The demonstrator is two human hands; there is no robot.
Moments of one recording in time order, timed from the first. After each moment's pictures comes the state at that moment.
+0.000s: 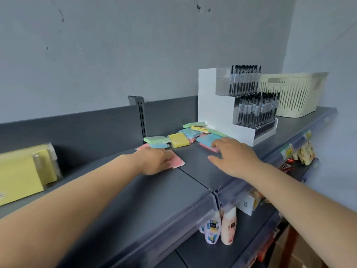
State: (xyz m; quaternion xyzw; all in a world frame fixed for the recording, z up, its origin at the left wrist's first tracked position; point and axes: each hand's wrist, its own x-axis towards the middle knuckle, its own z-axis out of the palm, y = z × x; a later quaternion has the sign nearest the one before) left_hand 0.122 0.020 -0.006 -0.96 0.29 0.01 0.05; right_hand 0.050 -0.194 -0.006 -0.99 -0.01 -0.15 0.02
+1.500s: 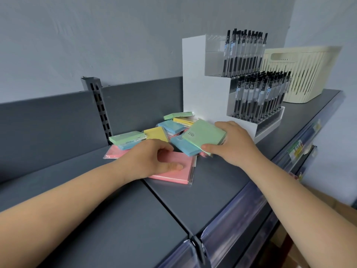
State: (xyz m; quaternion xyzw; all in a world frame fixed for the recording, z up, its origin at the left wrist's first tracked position) left_hand 0.172 -0.048 -0.023 -0.93 0.28 -0.01 -0.23; right_hand 0.142 -0.261 -0.026 -0.93 0.02 -0.21 0.31
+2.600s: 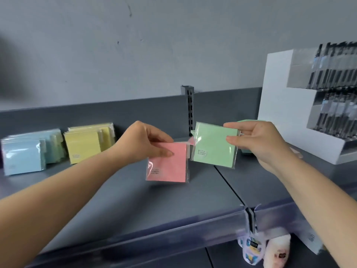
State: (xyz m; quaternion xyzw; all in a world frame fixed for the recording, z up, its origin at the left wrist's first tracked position) left_hand 0.054 0.072 0.022 -0.91 0.07 -0.15 -0.38; right_hand 0.115 -0.184 -0.001 -0.73 -0.23 -0.06 0.64
